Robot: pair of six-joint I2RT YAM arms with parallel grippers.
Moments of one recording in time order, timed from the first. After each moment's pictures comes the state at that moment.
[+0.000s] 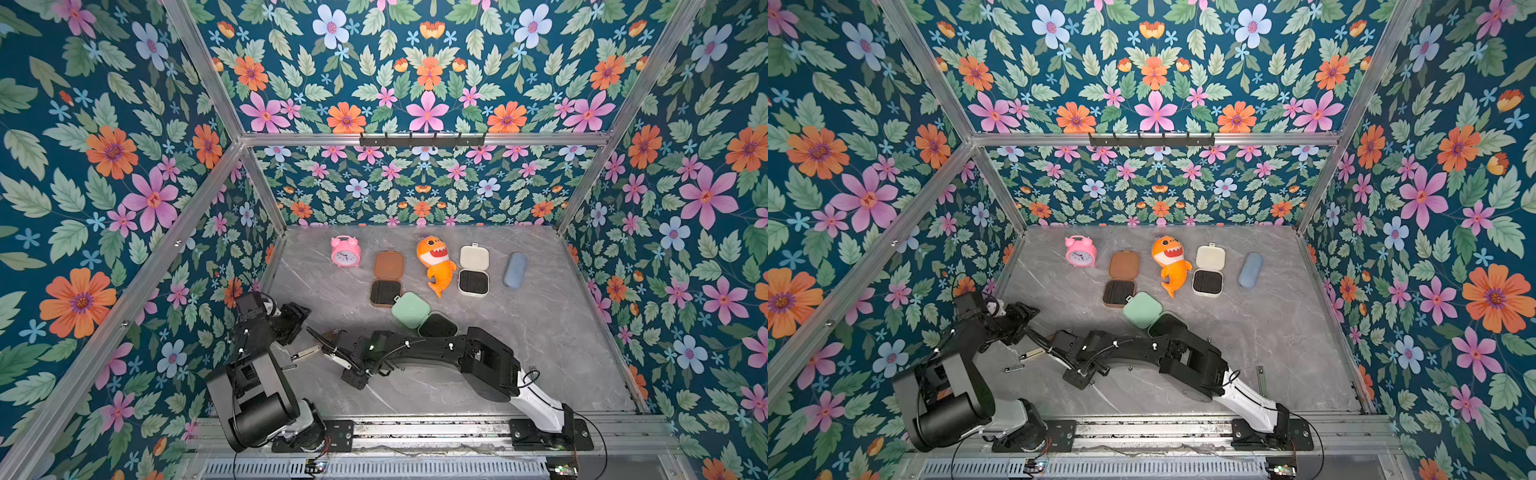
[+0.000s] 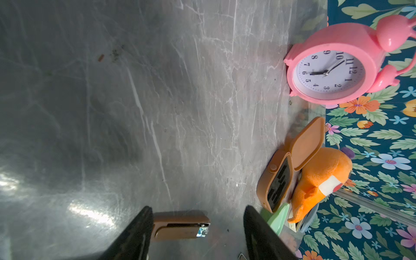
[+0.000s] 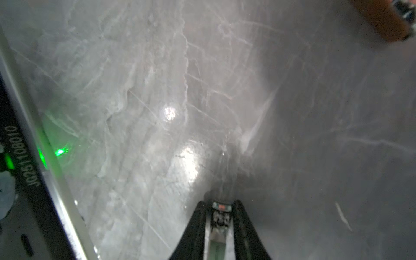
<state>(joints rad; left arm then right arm) 0.48 1.37 0.71 -0.42 0.57 -0.52 1.26 2.34 1.86 -0.68 -0.06 0.14</state>
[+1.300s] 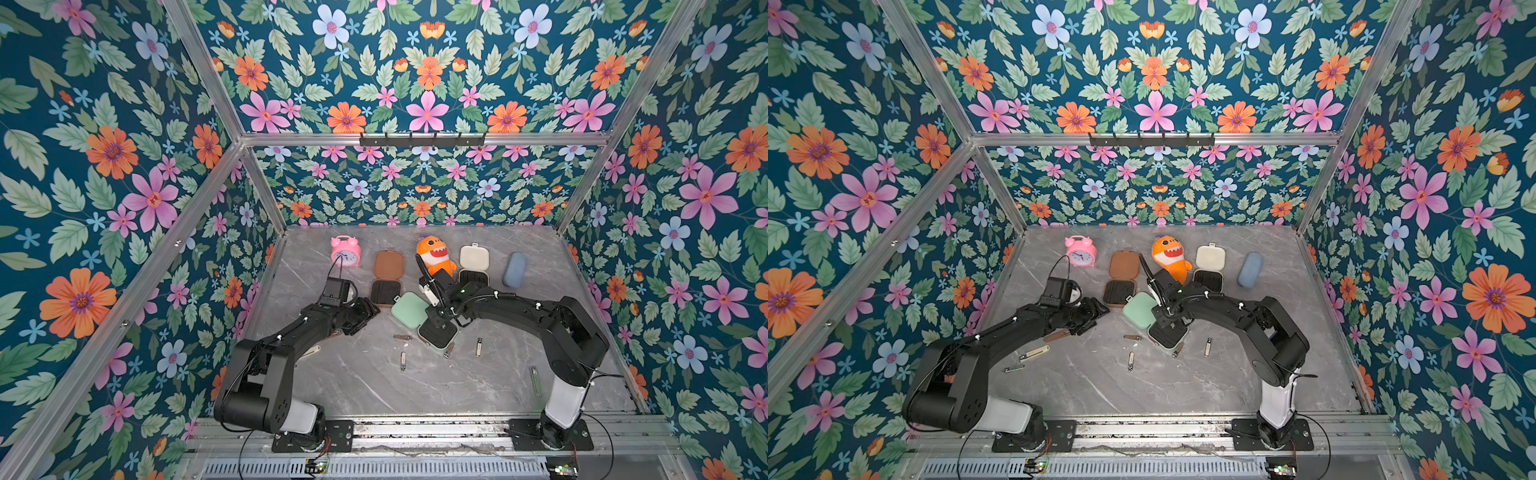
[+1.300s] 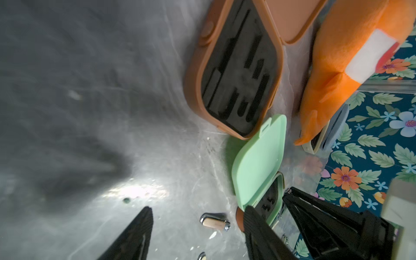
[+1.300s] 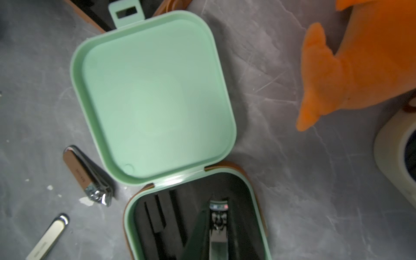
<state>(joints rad) -0.30 1.48 0.73 -0.23 0.39 -0.84 0.71 1.84 1.23 -0.51 0.04 0.10</state>
